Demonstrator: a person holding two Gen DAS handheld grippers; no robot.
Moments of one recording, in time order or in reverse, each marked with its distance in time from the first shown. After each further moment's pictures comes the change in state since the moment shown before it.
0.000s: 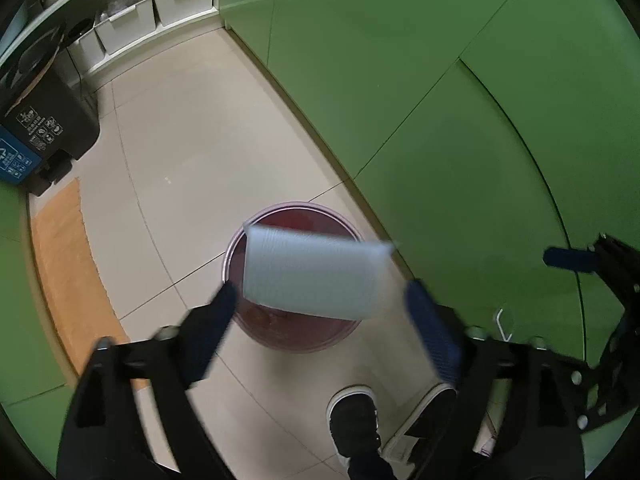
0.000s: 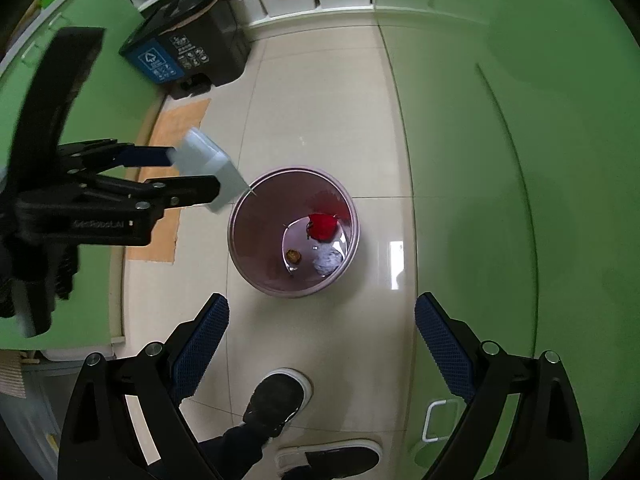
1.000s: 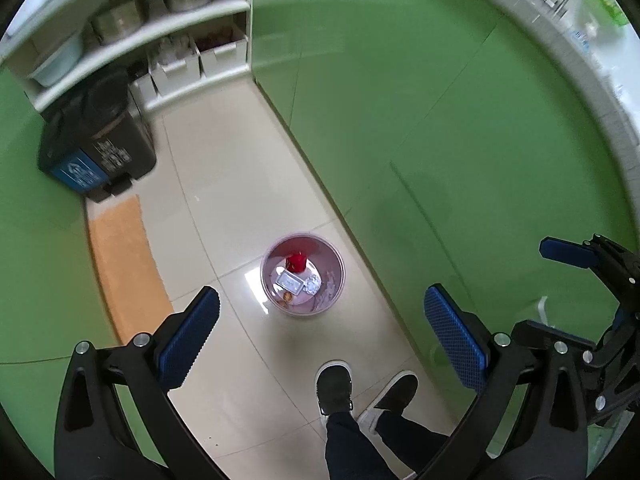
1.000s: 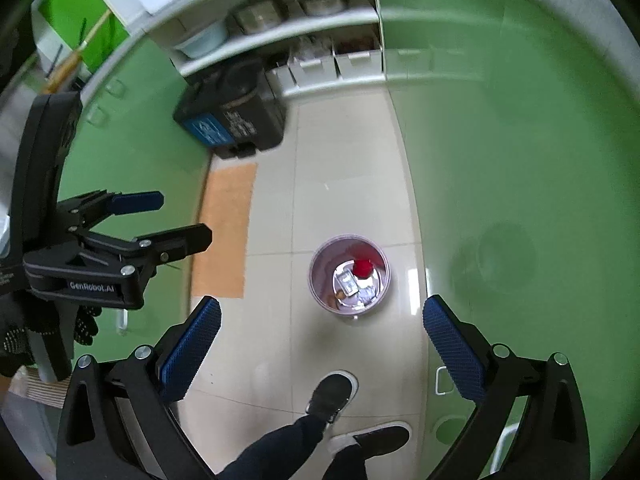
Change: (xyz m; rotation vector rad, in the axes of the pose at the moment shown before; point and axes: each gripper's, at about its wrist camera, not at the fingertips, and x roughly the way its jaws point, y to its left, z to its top) left arm -0.300 -0.041 0.013 -0.054 -0.097 0.057; right arm -0.254 0.077 0.042 0.037 -0.137 0.068
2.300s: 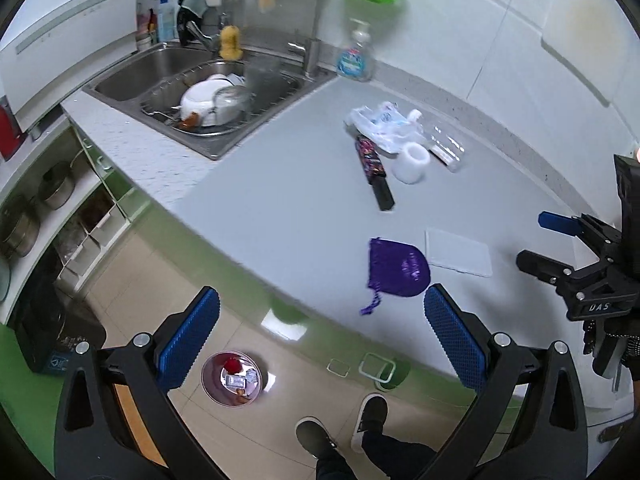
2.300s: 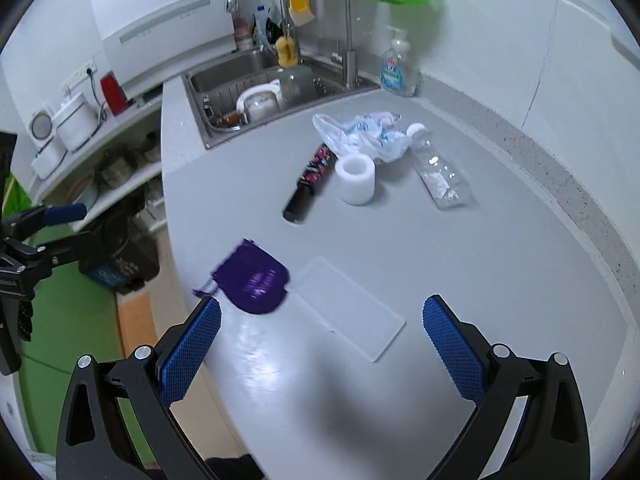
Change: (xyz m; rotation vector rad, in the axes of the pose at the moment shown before) left arm -0.159 -0.297 0.095 0.495 -0.170 -0.210; right arm -0.311 -0.192 -0.099 0.392 -0.314 -0.385
